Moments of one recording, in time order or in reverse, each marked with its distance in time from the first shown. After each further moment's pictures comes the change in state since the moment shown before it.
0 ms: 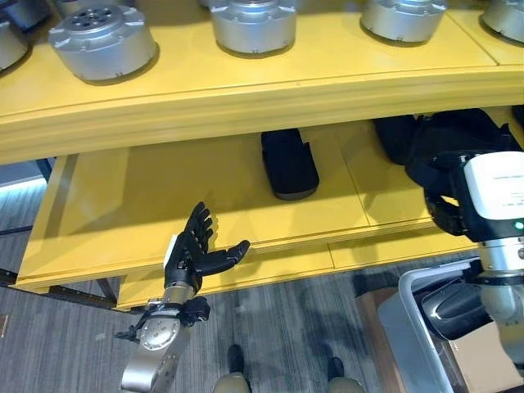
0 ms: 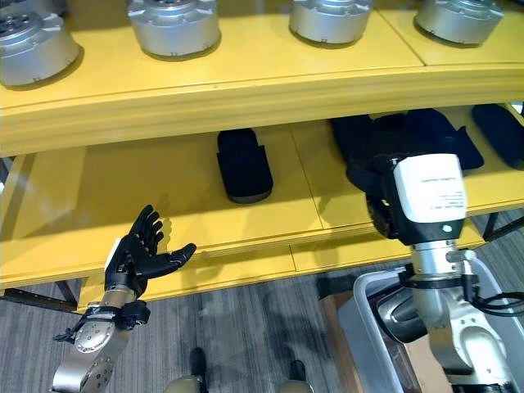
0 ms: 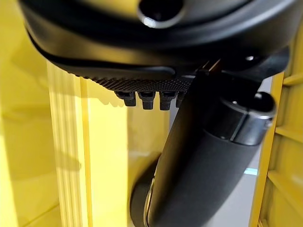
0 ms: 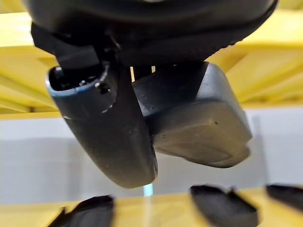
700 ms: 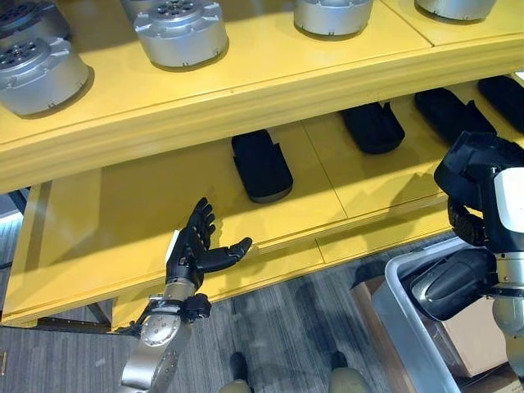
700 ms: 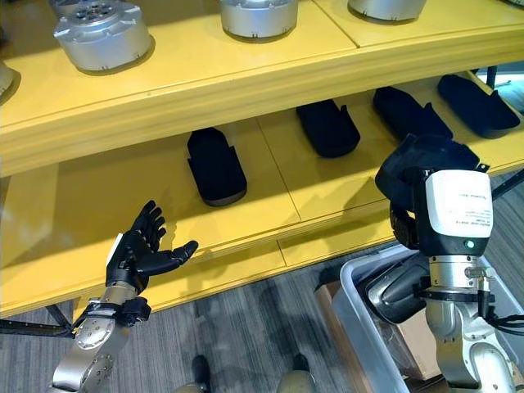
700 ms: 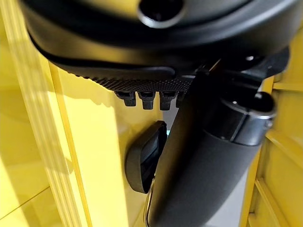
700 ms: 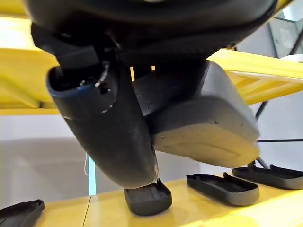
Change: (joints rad) left arm -0.006 0.005 -0.005 -0.002 -0.002 0.000 -0.022; right arm 0.114 0.000 -0.162 0.027 -0.002 0.017 -0.045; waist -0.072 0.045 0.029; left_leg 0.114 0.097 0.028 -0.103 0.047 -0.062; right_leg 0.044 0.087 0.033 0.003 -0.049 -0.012
